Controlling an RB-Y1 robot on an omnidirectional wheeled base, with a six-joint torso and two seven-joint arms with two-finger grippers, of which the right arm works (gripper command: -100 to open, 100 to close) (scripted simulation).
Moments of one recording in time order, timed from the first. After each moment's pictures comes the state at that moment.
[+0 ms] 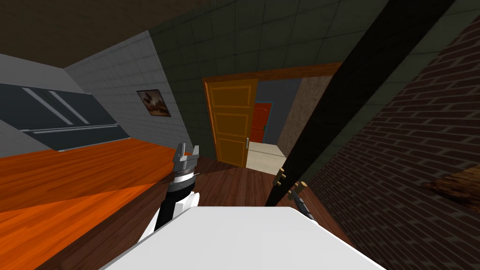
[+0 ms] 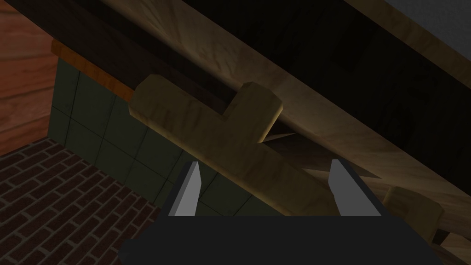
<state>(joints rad) 0.26 -0.37 -0.15 -0.67 -0.02 -0.86 0.15</state>
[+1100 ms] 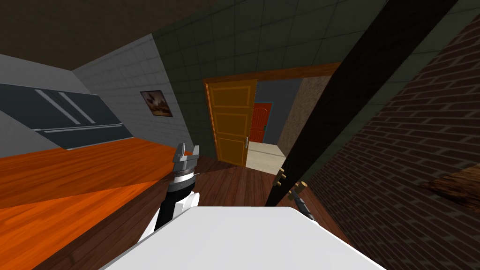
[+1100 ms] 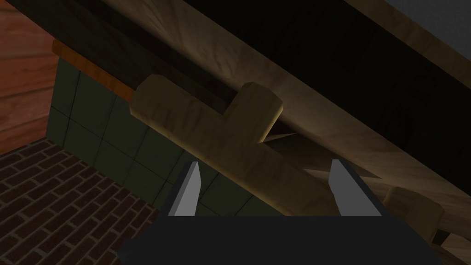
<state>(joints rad) 0.26 -0.38 -0.13 -0.66 -0.02 -0.87 0.14</state>
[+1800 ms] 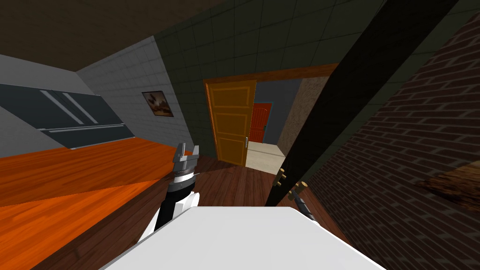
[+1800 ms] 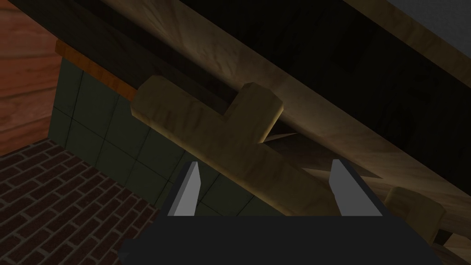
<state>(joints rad) 0.26 -0.39 -0.13 -0.65 -0.02 -0.87 0.12</state>
